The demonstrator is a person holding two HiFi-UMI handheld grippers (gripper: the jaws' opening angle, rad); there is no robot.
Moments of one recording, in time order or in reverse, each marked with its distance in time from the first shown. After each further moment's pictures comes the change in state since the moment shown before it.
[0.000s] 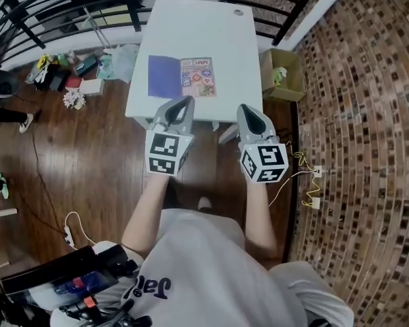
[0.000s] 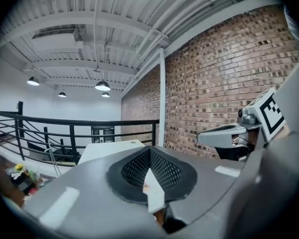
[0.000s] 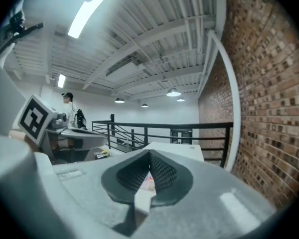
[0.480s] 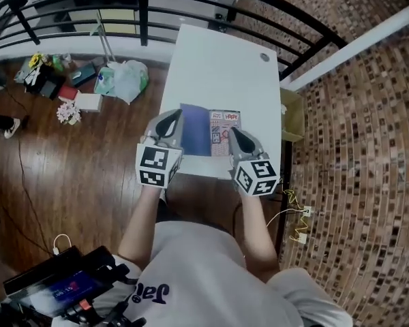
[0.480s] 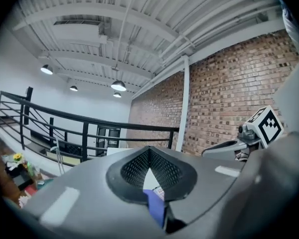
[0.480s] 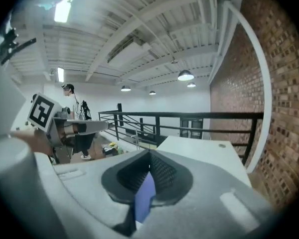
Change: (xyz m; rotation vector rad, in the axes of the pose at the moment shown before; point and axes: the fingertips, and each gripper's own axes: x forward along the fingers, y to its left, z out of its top) left arm 0.060 0.256 0.009 -0.146 -0.050 0.042; right arm 0.233 0.079 0.015 0.009 0.156 0.091
